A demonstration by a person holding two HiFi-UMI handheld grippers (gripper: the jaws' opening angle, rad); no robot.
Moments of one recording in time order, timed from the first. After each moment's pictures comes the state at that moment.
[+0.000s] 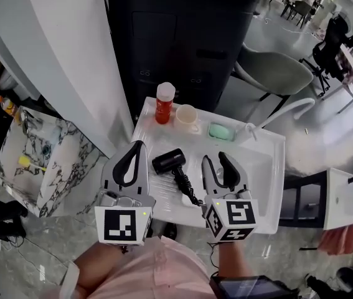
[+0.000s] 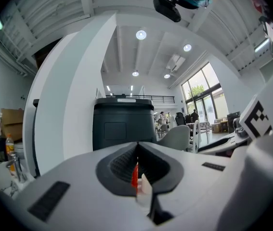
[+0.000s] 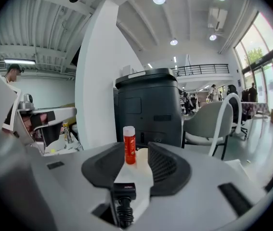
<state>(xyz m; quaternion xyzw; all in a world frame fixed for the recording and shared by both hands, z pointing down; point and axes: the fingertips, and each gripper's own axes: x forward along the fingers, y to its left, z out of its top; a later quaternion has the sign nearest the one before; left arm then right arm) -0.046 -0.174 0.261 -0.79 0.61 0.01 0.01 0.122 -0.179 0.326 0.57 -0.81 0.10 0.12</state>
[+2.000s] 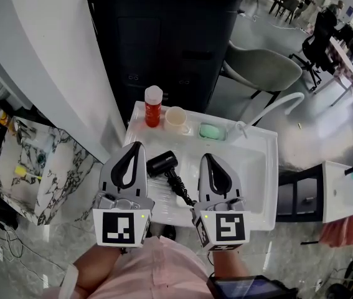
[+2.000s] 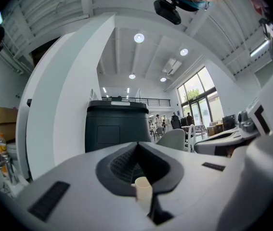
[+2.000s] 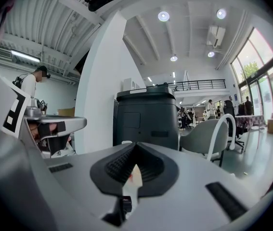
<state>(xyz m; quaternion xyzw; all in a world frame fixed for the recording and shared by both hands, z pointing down) -0.025 -0.176 0.249 -0.81 0.59 0.02 0.02 0.117 -0.166 0.282 0.59 -0.81 0.02 0.08</state>
